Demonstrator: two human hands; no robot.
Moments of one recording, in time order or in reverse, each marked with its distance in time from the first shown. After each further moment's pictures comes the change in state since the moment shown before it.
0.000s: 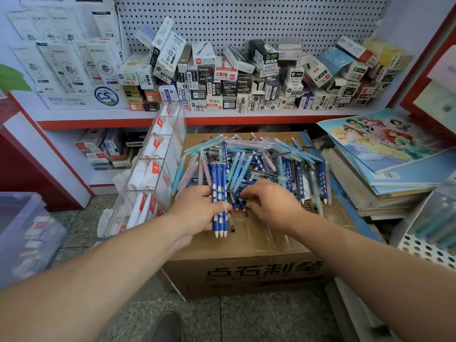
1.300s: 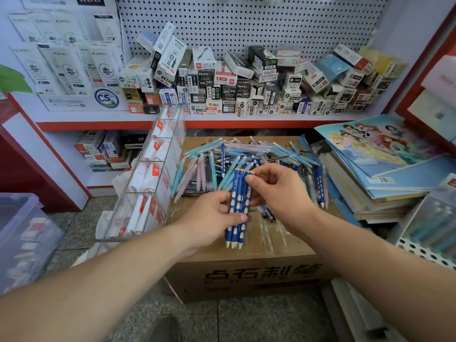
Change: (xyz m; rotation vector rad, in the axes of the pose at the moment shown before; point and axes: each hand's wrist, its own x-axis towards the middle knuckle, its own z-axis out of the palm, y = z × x) left_hand 0.002 -0.010 0.011 0.101 -0.237 0.106; right_hand -0.014 -0.031 -0.030 1.007 0.291 0.287
